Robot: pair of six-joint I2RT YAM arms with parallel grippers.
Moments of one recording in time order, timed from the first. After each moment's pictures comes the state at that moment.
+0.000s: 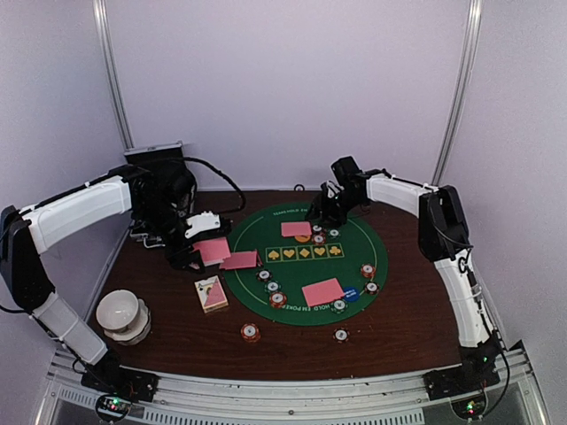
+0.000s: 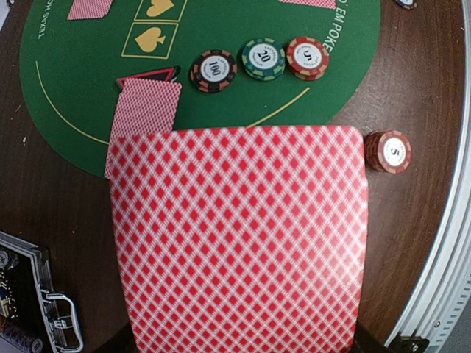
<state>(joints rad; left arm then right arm) -0.53 1.54 1.34 -1.07 0.23 0.73 0.43 2.49 2.18 -0.63 -0.46 0.60</state>
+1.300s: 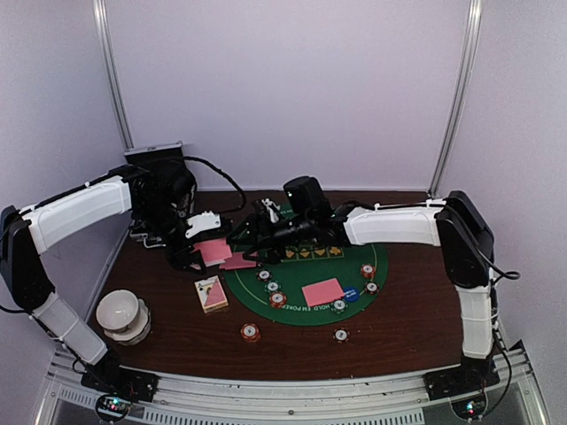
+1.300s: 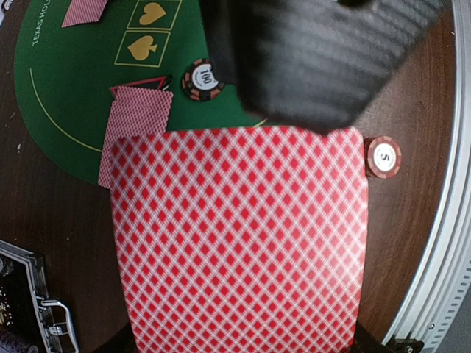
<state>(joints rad) -0.53 1.54 1.34 -1.07 0.26 0.73 0.86 2.08 1.57 0.06 -0.72 1.00</state>
